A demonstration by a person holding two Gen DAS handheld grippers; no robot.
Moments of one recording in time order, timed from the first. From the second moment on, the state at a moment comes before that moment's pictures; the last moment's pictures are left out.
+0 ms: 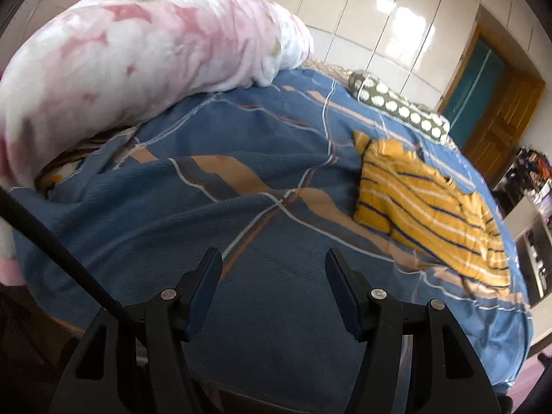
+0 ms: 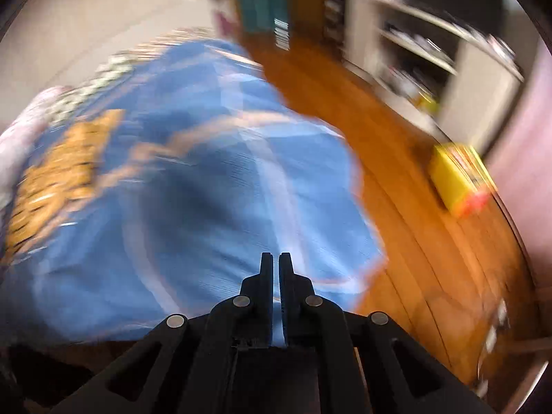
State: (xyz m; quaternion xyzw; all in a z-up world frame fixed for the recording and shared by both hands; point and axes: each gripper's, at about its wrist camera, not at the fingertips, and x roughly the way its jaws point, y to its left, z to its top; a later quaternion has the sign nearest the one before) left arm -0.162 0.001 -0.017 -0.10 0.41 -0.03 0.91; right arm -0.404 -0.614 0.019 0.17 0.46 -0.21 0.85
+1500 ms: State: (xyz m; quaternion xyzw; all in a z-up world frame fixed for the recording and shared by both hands) left arm -0.048 0.006 -0.035 -0.19 0.37 -0.09 0.91; right arm -0.082 -0.221 -0.036 -0.06 0.47 0.17 0.86
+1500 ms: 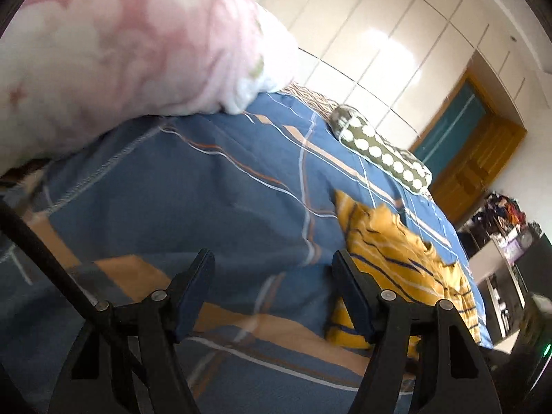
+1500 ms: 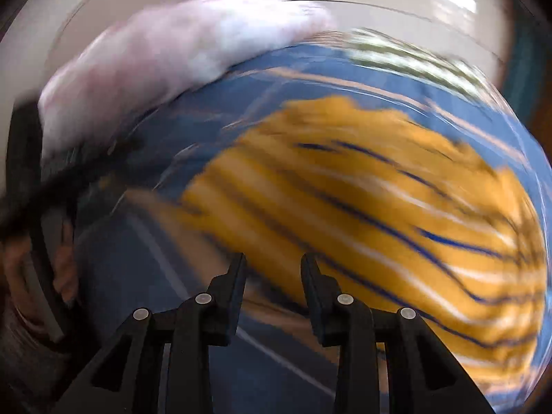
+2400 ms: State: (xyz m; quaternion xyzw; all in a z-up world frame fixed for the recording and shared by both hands) left arm -0.057 0.022 -0.035 -0.19 0.35 -0.06 0.91; right arm -0.031 -0.236 0.010 0.00 0.40 0.07 0.91
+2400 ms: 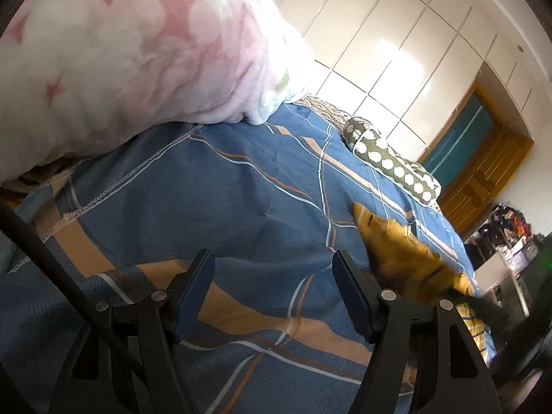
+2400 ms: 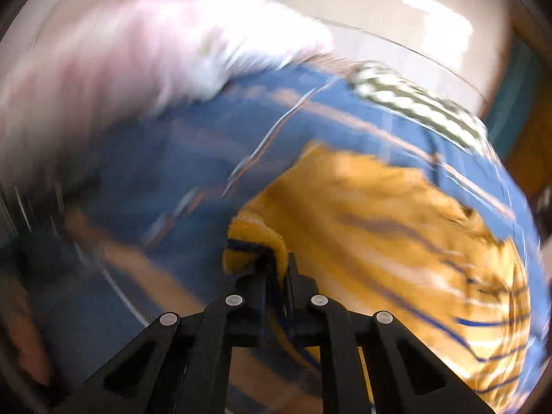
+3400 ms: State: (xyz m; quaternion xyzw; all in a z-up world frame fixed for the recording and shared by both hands) left arm -0.094 -0.205 -0.067 0.03 0.45 -0.17 0.88; right arm -0.217 -0.566 -0.065 0.38 0.34 -0.05 0.86
